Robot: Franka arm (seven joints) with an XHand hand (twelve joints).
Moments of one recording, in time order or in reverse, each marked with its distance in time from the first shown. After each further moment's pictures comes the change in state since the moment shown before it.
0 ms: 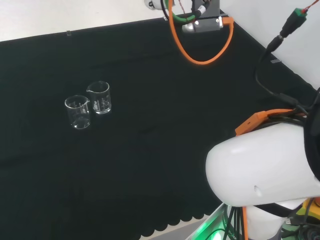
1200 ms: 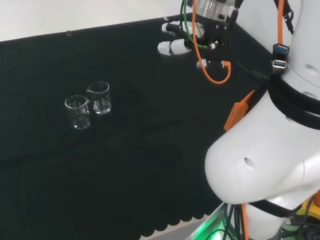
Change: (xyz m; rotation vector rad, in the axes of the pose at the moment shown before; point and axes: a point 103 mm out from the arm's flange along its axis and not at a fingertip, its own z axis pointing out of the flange) arm -0.077 0.098 0.170 0.111 0.261 -0.159
